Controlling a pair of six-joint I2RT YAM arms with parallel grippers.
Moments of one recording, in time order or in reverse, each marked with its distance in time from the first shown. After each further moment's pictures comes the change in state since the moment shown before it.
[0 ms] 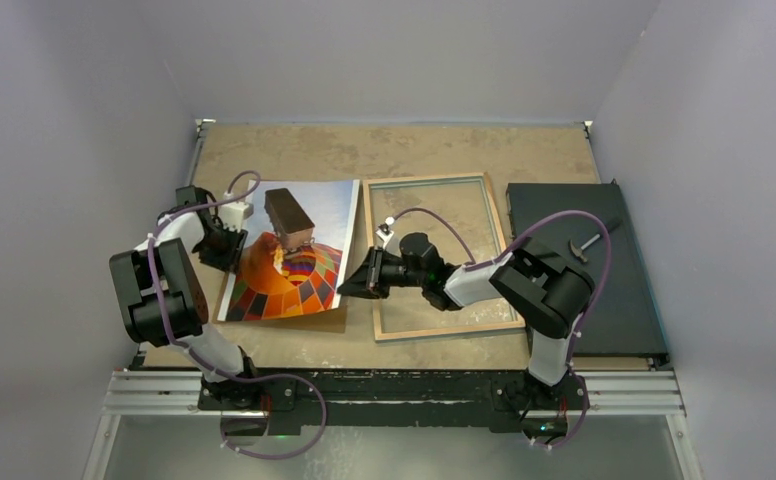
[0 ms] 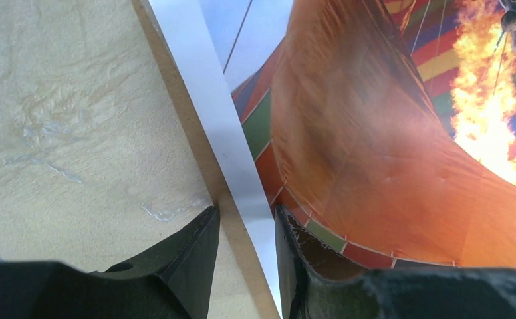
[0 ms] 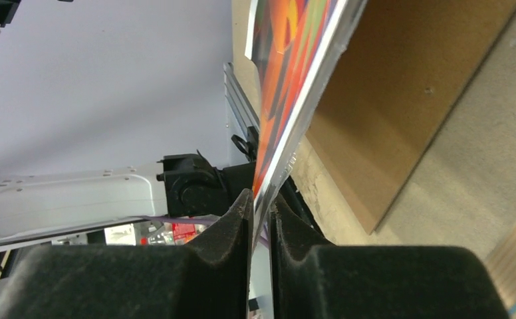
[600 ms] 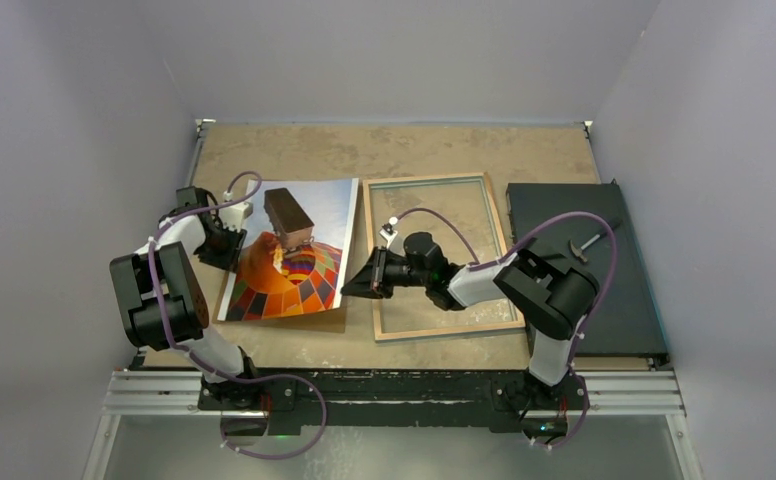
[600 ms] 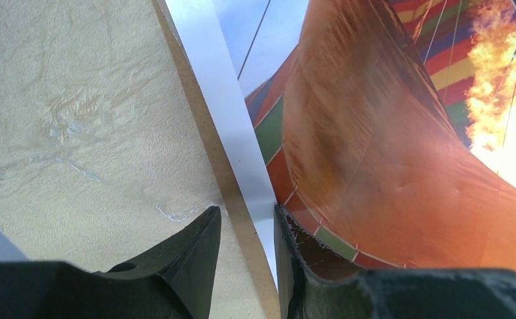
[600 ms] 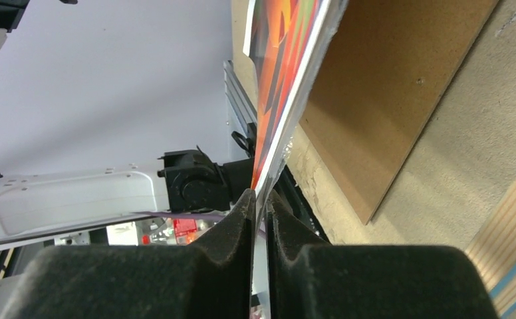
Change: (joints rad) left arm -0.005 -0.029 -0.035 0.065 -0.037 0.000; right arm -0.014 -0.019 -0.029 -0.008 -0.015 -0.003
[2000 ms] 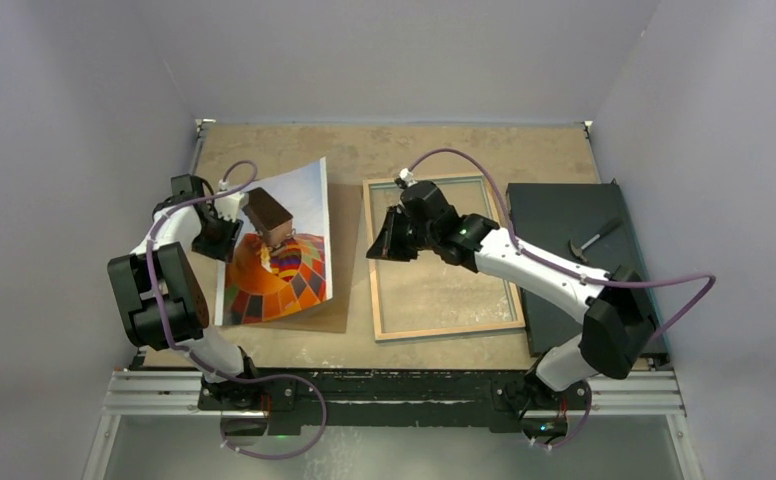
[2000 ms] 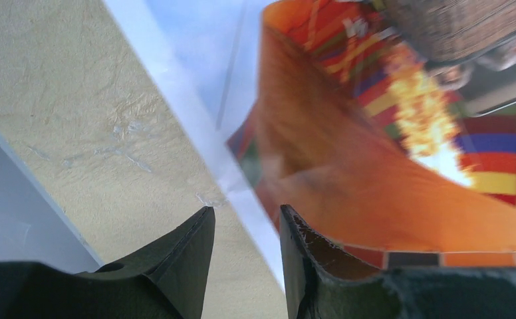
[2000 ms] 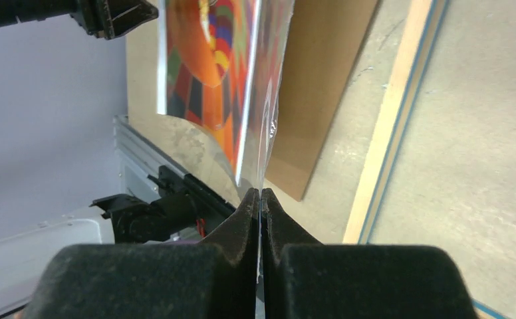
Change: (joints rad) left arm -0.006 -0.002 0.101 -0.080 -0.021 0.000; right arm -0.024 -0.315 0.435 -1.078 0.348 -0.422
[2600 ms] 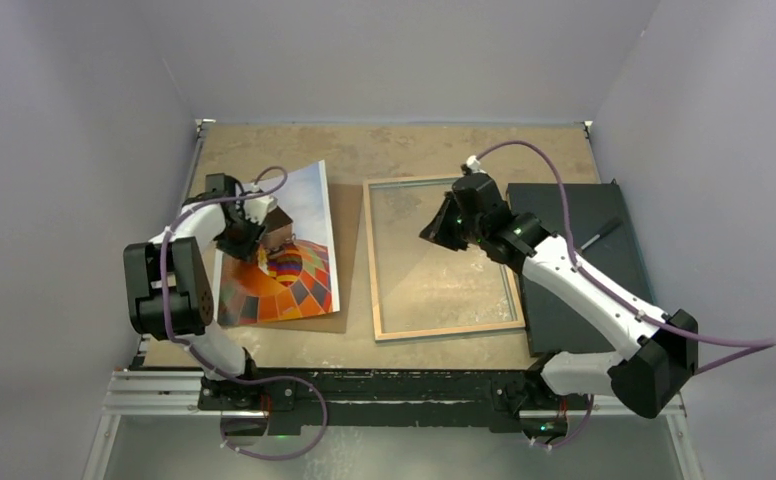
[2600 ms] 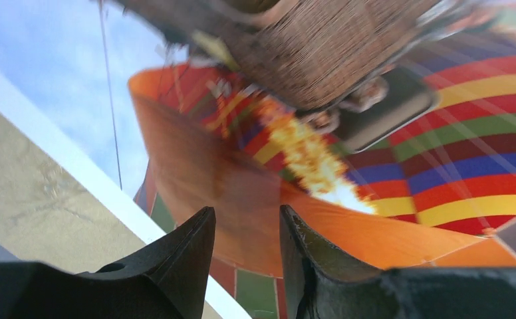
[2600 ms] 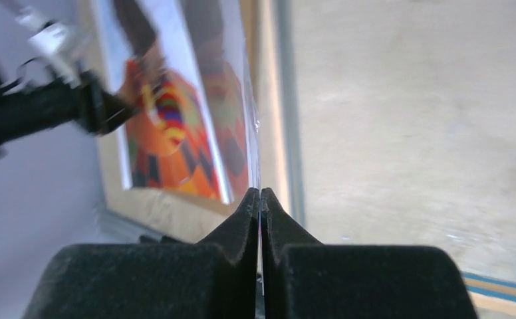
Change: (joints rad) left arm -0.127 0.041 -0.030 0.026 -0.024 -0.026; right arm -0.120 -0.229 0.001 -0.231 0.205 0.011
